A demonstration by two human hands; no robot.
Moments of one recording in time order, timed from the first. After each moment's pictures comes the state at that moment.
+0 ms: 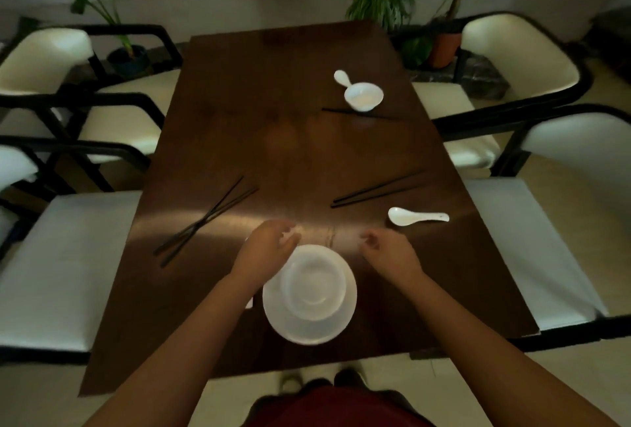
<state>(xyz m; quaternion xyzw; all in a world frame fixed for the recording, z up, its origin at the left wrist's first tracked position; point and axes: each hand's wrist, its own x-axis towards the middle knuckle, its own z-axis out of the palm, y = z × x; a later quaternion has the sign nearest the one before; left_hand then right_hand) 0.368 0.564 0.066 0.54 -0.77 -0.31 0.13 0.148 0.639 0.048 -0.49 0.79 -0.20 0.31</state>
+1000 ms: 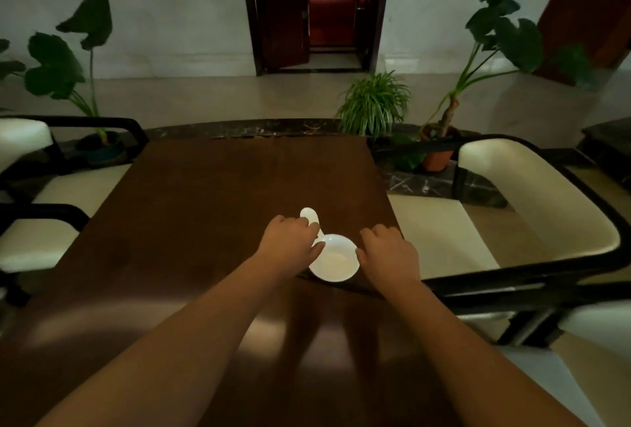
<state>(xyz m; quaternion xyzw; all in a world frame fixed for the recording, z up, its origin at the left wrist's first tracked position) 0.092 0.188 0.087 0.41 -0.91 0.09 0.03 -0.076 0.265 0.075 -0.65 0.76 -0.07 -0.03</state>
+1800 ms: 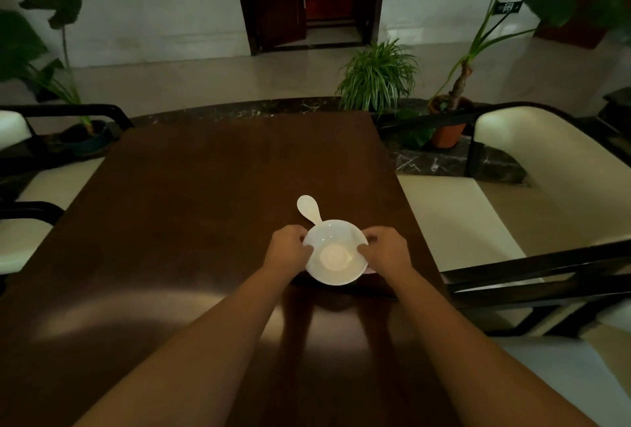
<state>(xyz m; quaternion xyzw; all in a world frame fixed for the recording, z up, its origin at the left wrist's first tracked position) 0.072 0.147 0.006 0.60 -0.73 -0.30 0.12 -0.089 0.210 0.007 -0.44 0.80 -0.29 0.30</state>
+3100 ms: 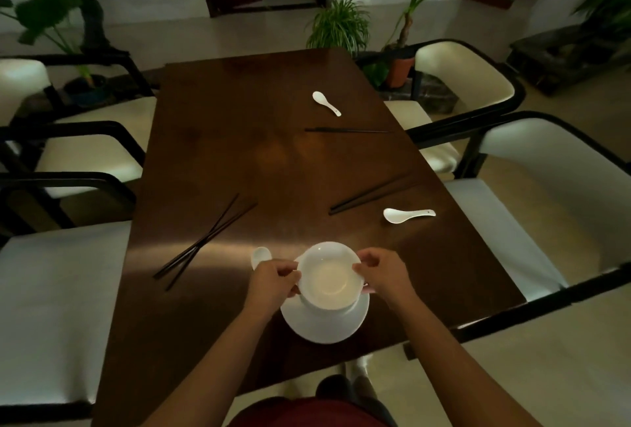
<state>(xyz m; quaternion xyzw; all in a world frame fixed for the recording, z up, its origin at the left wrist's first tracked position) 0.402 0.598 0.054 0.60 -0.62 -0.49 0.16 0.216 0.675 0.053 -0.30 0.79 -0.38 0.39</state>
